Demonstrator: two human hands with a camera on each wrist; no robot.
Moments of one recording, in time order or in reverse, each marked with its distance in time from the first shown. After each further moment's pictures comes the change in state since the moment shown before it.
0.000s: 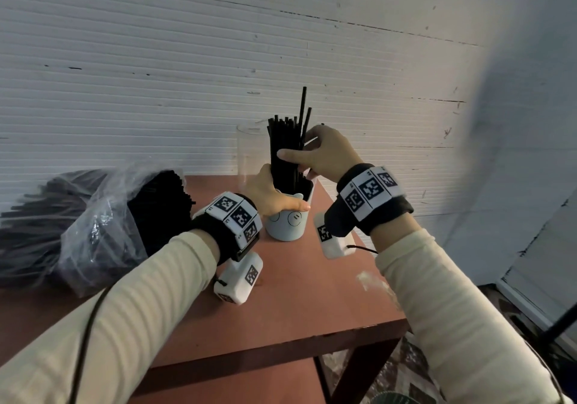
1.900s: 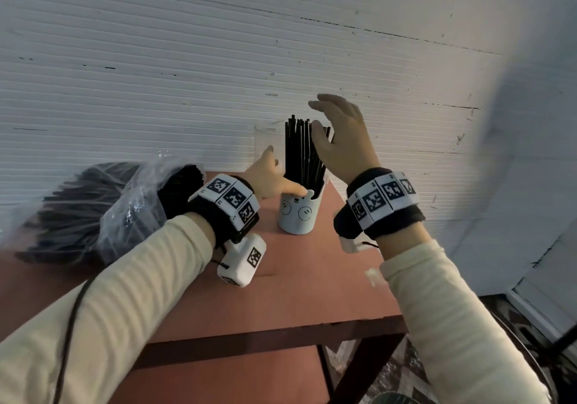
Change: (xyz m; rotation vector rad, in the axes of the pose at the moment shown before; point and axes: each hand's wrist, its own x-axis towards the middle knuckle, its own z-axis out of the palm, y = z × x) left_hand -0.026 0.018 -0.035 -0.096 -0.014 -0.010; right_hand -0.009 -0.013 0.000 -0.277 0.313 -0.519
